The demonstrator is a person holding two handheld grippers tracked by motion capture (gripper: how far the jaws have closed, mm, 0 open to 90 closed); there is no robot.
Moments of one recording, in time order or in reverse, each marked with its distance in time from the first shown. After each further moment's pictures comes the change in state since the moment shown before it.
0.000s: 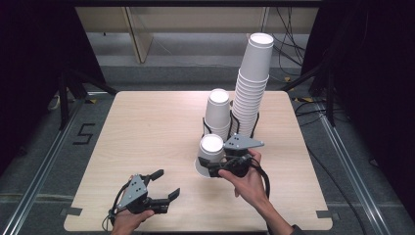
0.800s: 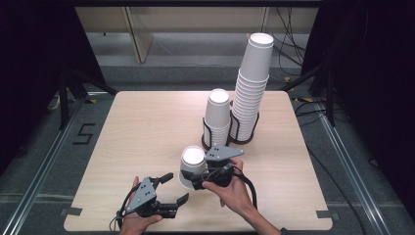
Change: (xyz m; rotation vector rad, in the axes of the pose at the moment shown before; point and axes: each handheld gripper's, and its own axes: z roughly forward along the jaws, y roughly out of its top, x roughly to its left) left arm -0.021 0.001 0.014 -0.011 -0.064 -0.001; right arm 0.035 -0.011 0.029 0.024 0.113 -0.051
